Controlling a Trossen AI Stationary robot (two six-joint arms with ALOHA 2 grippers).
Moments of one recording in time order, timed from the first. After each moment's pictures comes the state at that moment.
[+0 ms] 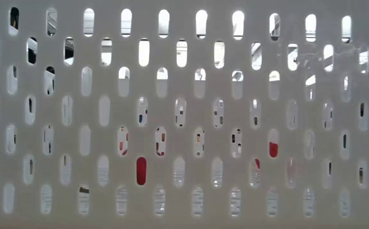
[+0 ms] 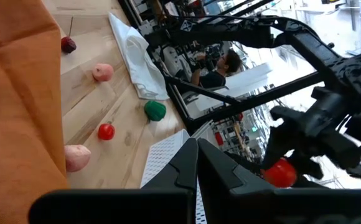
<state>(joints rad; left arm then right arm) 0.10 0.12 0.01 0.03 0.09 -1.12 0.57 2.19 2.34 -1.15 0.10 0.44</state>
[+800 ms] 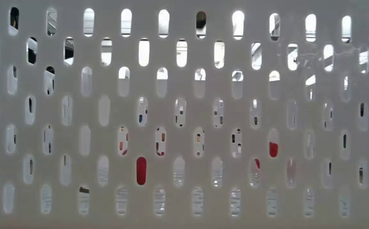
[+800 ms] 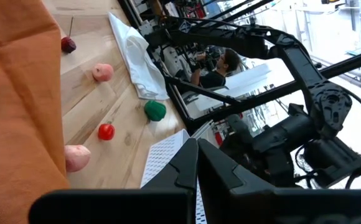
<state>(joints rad) 0.10 0.11 0.01 0.03 0.09 -1.12 0.51 2.35 2.34 -1.27 0.04 0.43</state>
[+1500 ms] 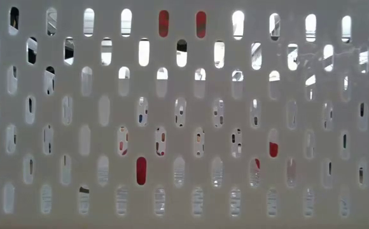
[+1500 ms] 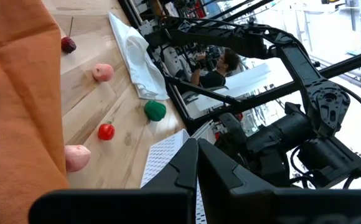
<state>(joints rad) 0.10 0.11 0.01 0.03 0.09 -1.12 0.47 2.37 2.34 -1.26 0.04 0.41</state>
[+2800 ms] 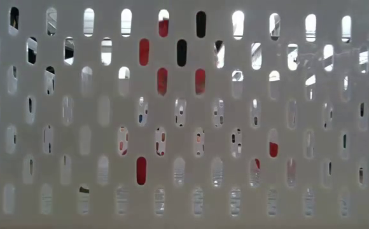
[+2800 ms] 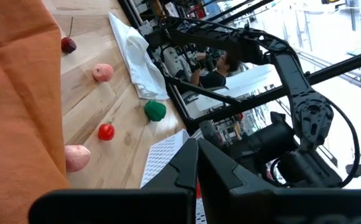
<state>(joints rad) 0.10 0.11 0.01 0.03 0.09 -1.12 0.46 2.45 2.34 -1.25 -0.01 0.47</state>
